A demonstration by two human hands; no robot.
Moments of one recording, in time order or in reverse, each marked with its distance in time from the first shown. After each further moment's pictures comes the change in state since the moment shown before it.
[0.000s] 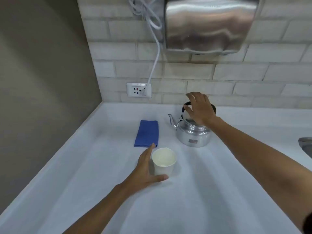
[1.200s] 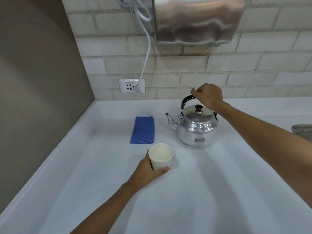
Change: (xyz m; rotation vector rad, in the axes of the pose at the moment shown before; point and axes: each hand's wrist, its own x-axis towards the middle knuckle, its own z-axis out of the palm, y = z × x) left_hand 0.010 0.000 0.023 -0.143 0.046 -0.155; right_hand -0.005 0.015 -0.051 0.265 0.058 0.320
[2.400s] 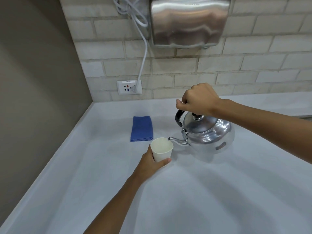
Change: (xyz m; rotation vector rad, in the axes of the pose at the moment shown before) left_hand 0.001 -0.002 0.001 -0.018 0.015 0.049; right_hand -0.091 -0.079 -0.057 -0.476 0.002 -0.514
